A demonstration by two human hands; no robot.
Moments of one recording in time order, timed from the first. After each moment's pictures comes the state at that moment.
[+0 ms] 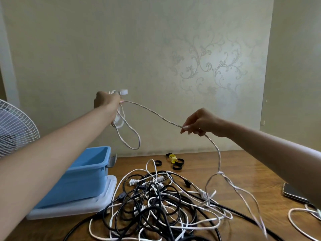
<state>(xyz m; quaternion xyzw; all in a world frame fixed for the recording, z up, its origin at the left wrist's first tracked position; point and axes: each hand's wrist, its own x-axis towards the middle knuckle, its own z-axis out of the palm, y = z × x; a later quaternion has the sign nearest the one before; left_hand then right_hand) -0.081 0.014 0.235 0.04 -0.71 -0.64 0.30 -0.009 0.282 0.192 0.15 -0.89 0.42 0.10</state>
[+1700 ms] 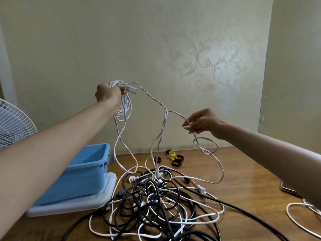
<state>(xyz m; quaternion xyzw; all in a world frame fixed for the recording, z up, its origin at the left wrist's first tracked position) -0.069 0.029 0.244 0.02 -0.69 -0.65 0.31 -0.009 0.287 0.176 0.09 -0.84 0.51 0.16</state>
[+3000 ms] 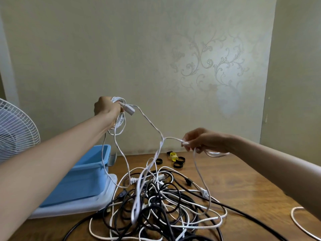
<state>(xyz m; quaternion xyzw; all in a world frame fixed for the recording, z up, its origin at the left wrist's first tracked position) -0.079 0.014 0.214 0.04 -0.80 -0.51 0.32 -0.019 0.293 0.145 0.18 -0.84 0.51 -0.09</state>
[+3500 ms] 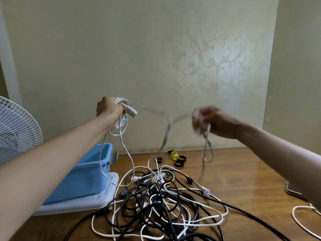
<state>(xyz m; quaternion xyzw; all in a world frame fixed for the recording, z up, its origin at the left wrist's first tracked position) -0.075 0.011 0.210 0.01 -0.83 -0.46 0.32 -0.001 0.295 0.184 0.27 -0.72 0.64 0.02</state>
